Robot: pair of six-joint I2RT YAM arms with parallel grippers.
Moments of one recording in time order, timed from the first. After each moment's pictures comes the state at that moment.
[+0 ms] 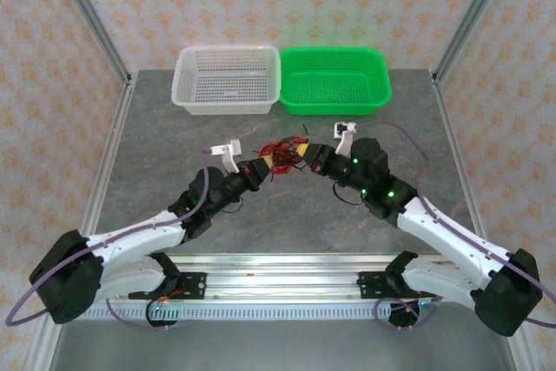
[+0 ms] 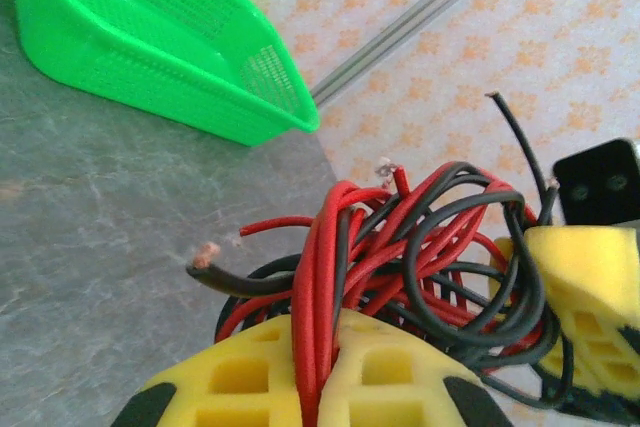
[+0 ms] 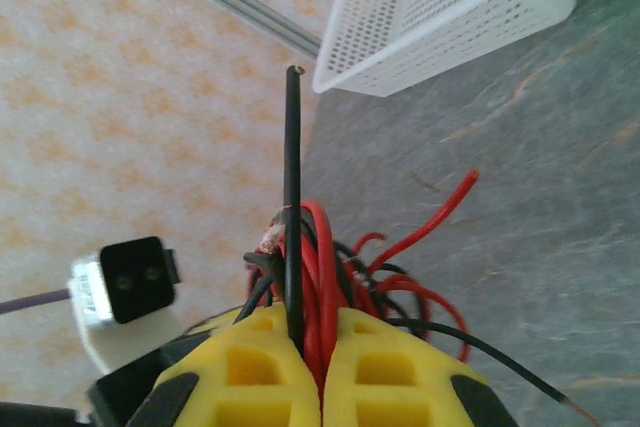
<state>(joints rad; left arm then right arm) -0.71 1.08 0.45 0.52 -0.04 -0.85 0.66 1.00 0.76 -0.03 -0.19 0.92</state>
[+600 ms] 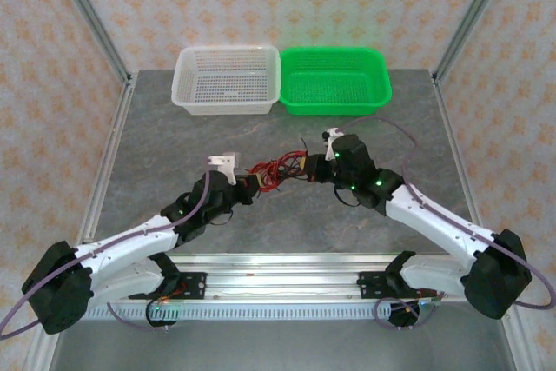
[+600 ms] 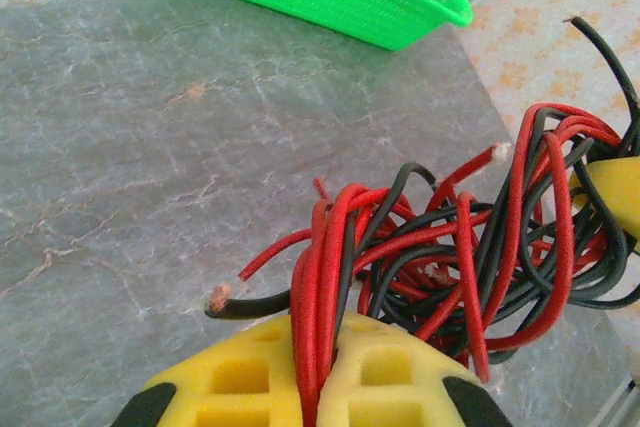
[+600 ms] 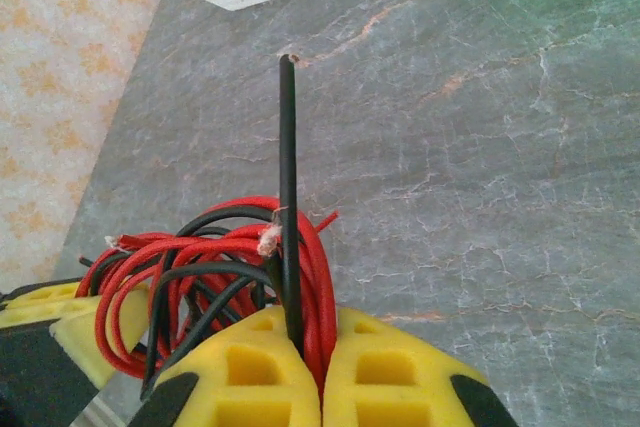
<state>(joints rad) -0.71 1.02 0.43 0.16 -0.09 -0.74 0.67 1.14 0.79 -0.23 -0.11 0.67</state>
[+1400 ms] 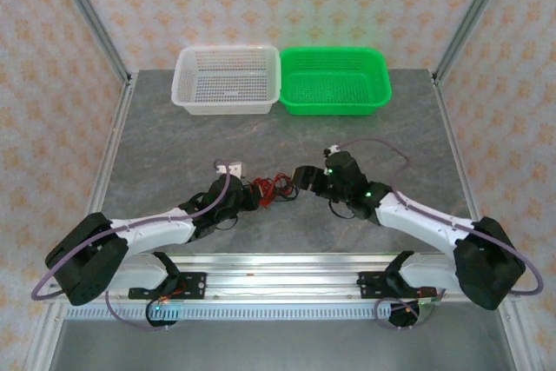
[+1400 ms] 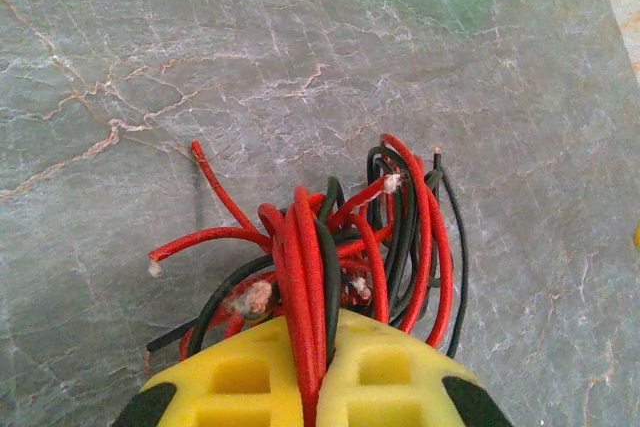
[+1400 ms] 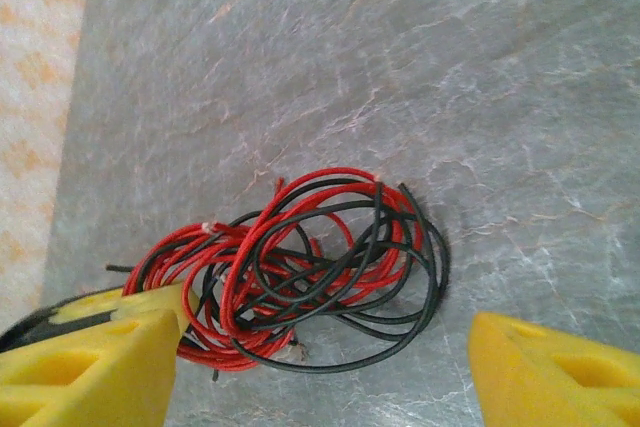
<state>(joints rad) -0.71 1.25 0.41 0.23 -0.08 -0.83 0.71 1.22 0.64 -0.09 -0.09 0.87</state>
